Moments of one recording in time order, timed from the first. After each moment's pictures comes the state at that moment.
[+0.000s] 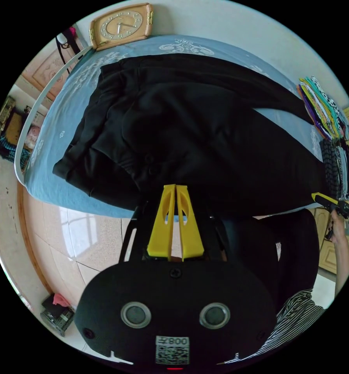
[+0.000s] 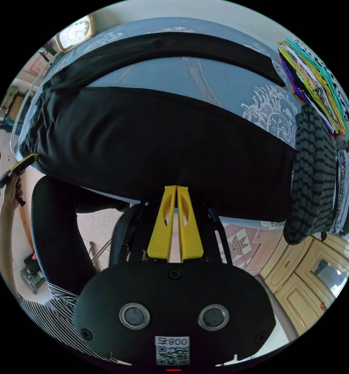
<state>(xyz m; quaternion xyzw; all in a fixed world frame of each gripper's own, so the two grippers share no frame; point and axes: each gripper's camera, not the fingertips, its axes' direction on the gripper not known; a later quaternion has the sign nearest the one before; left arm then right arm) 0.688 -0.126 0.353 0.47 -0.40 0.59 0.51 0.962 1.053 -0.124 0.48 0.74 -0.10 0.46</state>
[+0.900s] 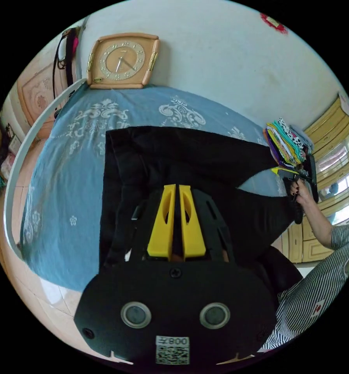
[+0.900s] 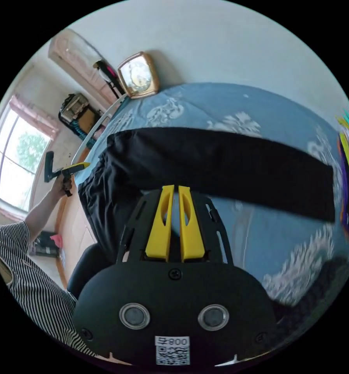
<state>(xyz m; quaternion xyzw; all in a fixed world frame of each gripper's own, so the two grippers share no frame) 0.847 -0.007 0.187 0.45 -0.27 0.73 0.45 0.689 1.063 -0.113 0.41 0.67 -0.40 0.48</state>
